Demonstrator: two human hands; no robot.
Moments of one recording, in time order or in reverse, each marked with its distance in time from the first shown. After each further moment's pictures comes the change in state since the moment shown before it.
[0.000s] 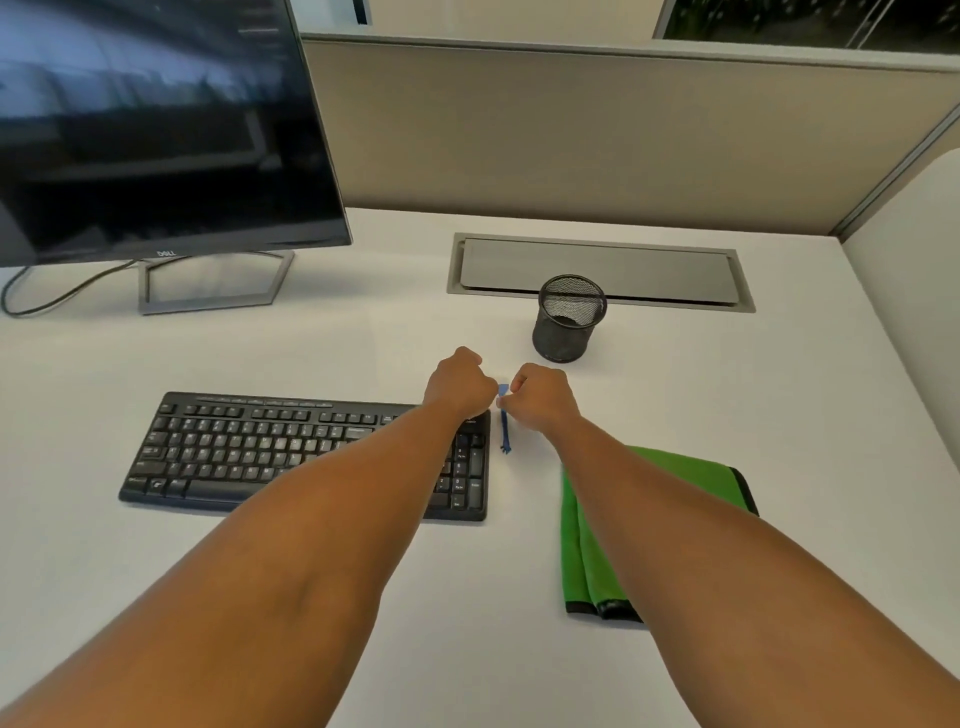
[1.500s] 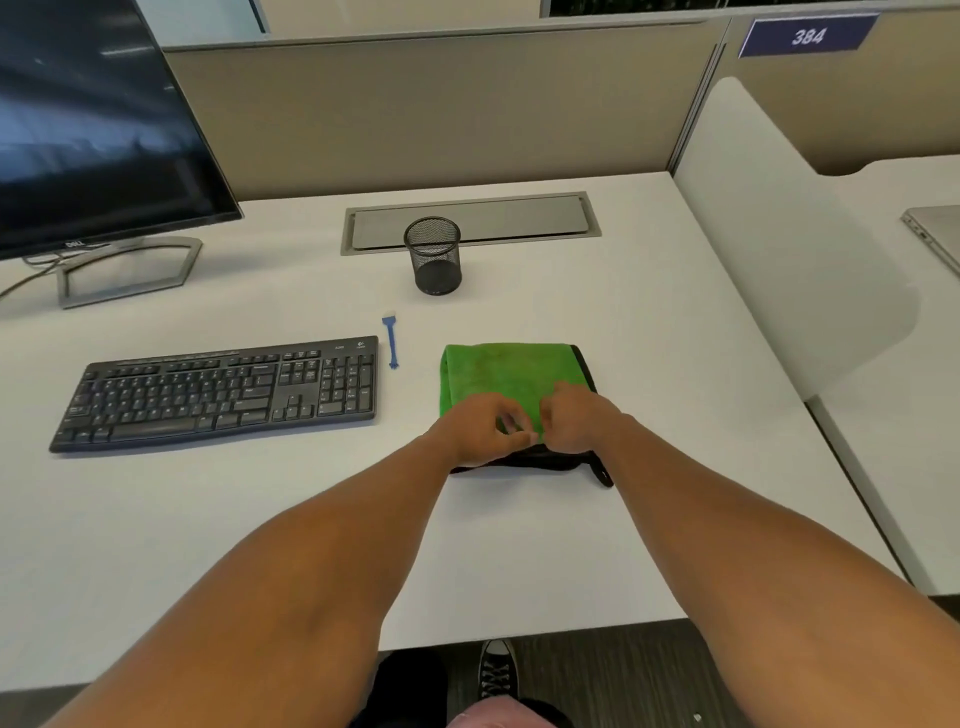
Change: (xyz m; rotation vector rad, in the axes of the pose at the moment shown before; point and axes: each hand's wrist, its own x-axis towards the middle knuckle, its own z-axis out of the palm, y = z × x) left_hand -0.168 0.022 0.160 0.128 -0.341 0.632; right_hand -0.184 0.184 -0.090 -0.559 -0.222 -0.116
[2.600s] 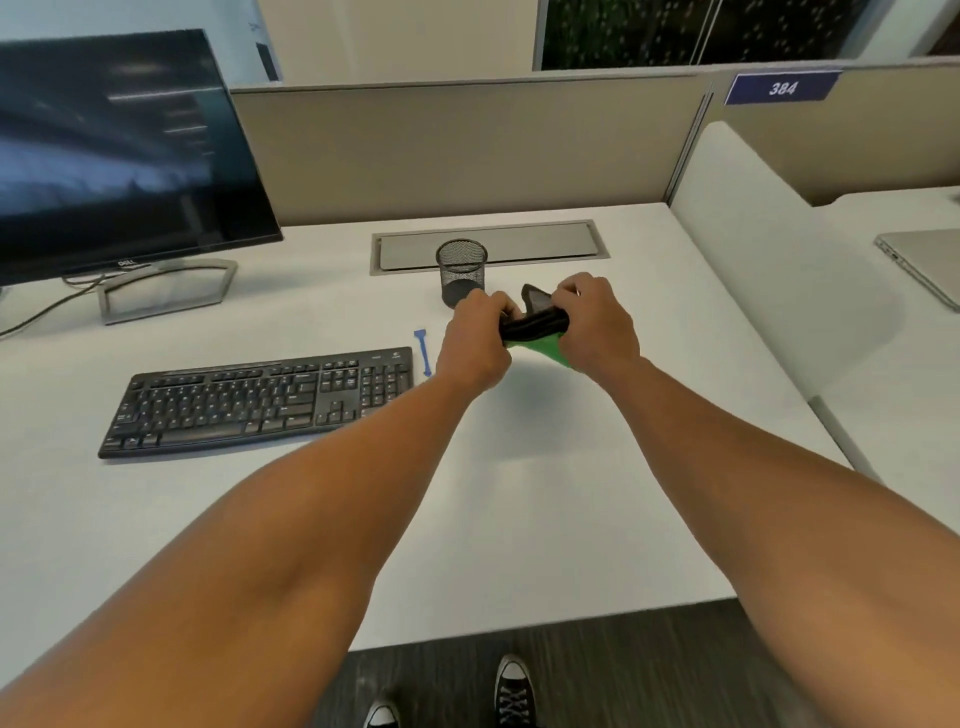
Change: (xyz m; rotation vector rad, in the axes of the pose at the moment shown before) left_hand -0.015 0.042 -0.092 0.146 0.557 0.046; right_hand -0.016 -0.052 -0.081 0.161 0.769 0.028
